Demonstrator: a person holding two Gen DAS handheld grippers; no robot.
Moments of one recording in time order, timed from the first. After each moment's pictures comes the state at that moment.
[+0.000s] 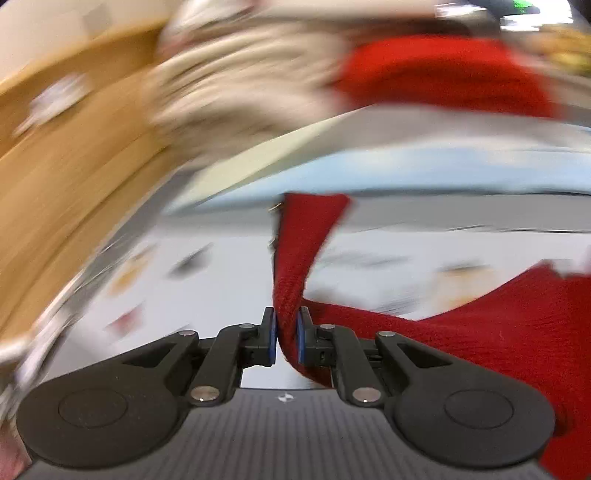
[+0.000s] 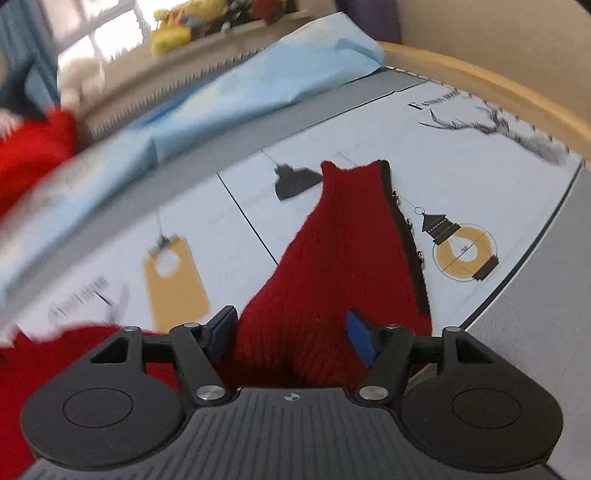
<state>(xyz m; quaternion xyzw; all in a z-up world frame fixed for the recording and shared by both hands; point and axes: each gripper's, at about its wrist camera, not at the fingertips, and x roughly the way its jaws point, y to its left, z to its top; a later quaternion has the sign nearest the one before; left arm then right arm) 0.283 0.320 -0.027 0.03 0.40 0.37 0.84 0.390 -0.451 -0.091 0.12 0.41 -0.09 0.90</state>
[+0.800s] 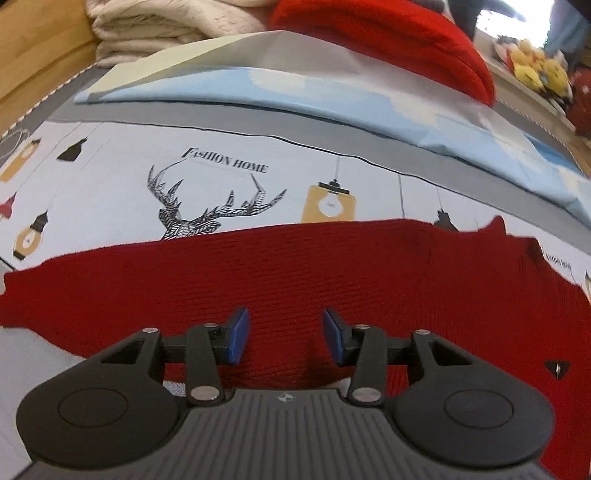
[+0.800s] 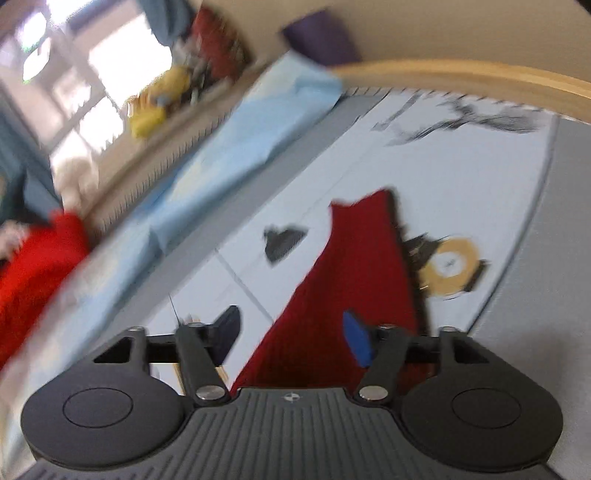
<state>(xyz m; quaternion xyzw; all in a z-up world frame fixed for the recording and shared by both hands) 0.285 0.221 -0.067 -0.12 0.46 0.18 0.86 0.380 -0.494 -0.085 0.26 0.34 -0.10 0.90</state>
